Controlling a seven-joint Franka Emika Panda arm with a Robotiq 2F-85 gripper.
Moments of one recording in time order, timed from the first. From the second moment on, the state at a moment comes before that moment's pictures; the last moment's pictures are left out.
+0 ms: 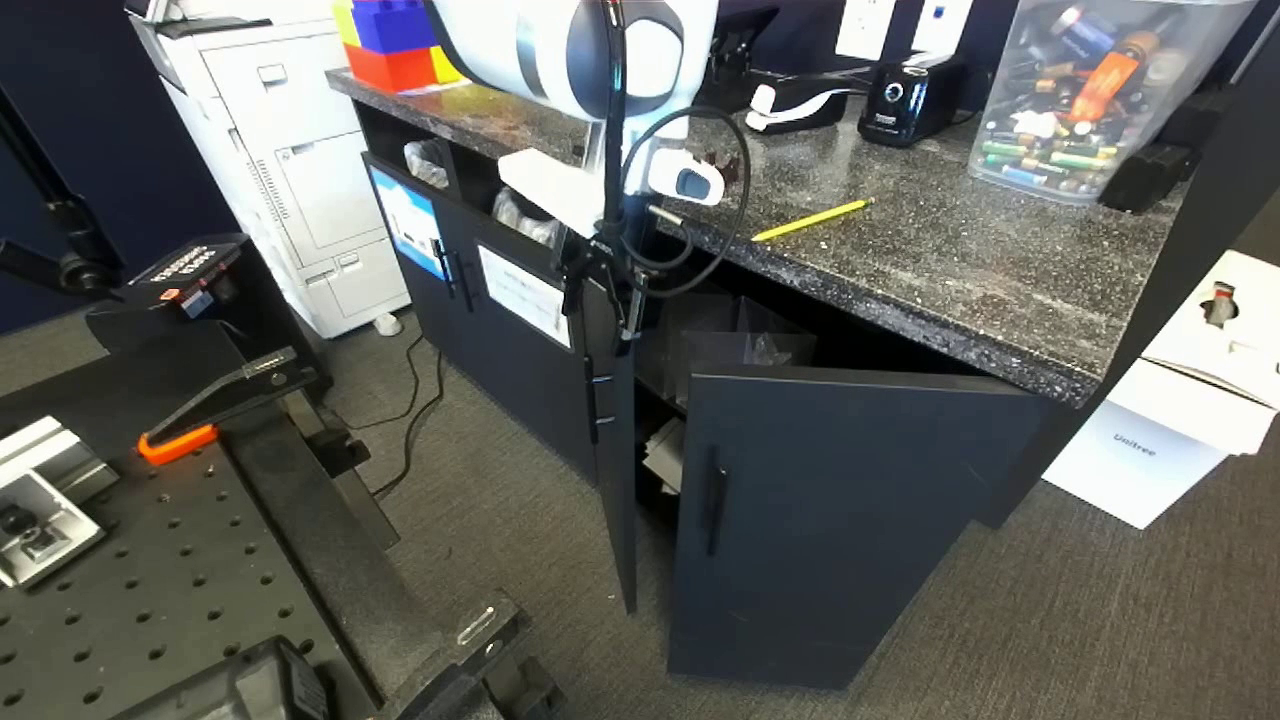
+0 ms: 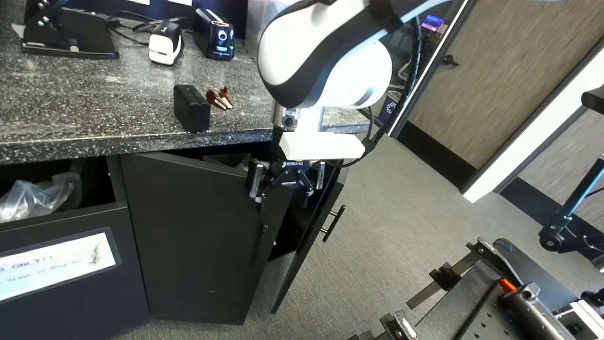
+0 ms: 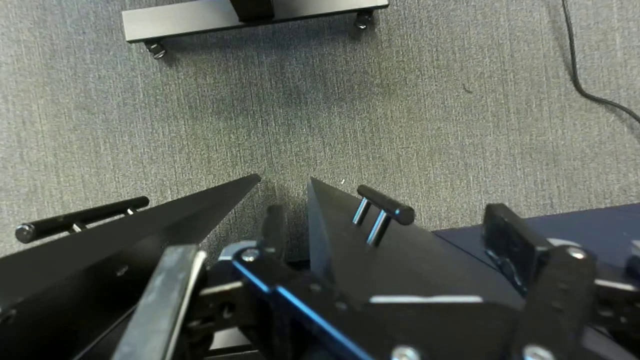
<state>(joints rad) 0.13 1.06 0.05 -1.43 0.03 2.22 0.21</state>
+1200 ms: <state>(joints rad) 0.31 1.26 -0.18 -1.14 -0.14 2.21 0.52</state>
